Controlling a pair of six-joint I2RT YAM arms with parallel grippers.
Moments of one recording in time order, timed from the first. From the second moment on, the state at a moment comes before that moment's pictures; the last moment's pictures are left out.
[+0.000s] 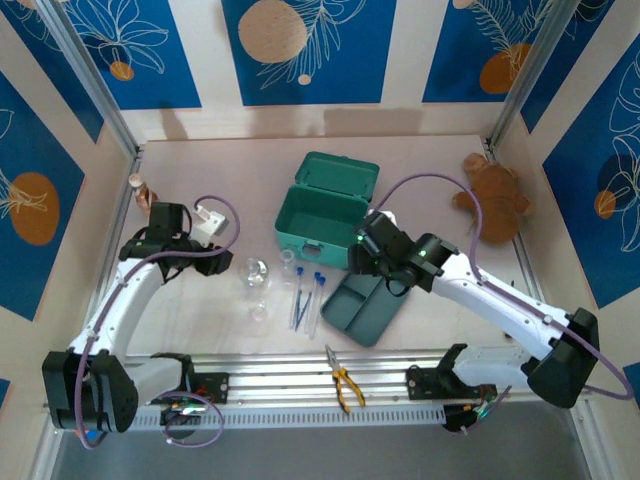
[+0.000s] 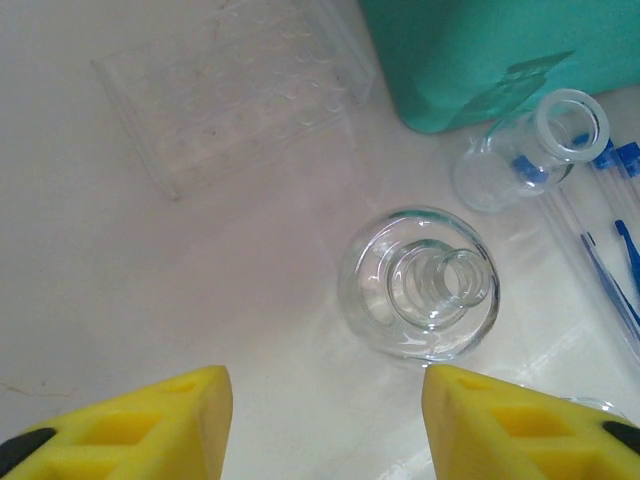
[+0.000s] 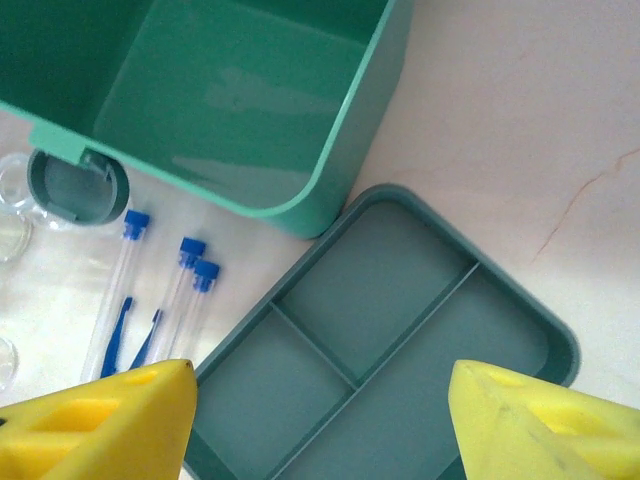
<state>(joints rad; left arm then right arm) -0.07 1.14 0.87 -0.73 0.37 0.37 0.83 1.21 1.07 -0.90 0.29 0.67</state>
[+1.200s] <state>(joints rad) -0.36 1.36 0.93 -0.67 0.23 0.39 0.94 1.30 1.09 -0.90 0.31 0.86</state>
